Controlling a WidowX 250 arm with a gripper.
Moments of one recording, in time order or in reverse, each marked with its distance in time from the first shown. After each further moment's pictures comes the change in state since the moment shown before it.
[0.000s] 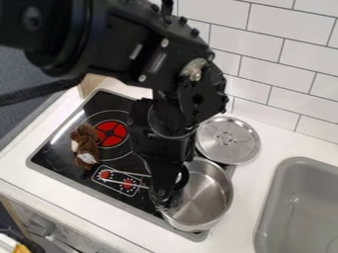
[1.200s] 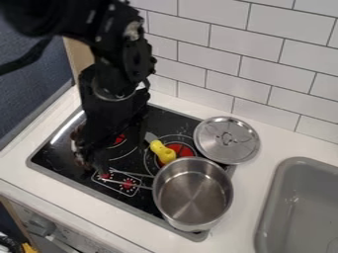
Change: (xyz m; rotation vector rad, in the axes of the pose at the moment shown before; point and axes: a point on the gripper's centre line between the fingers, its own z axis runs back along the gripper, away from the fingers) arm 0.080 -0.033 -0.024 0.136 -0.114 -0.470
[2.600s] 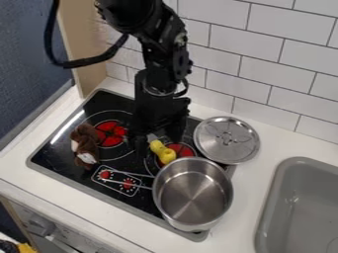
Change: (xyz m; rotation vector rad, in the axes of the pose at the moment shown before) arm -0.010 -0.069 -0.055 0.008 0.096 -0.254
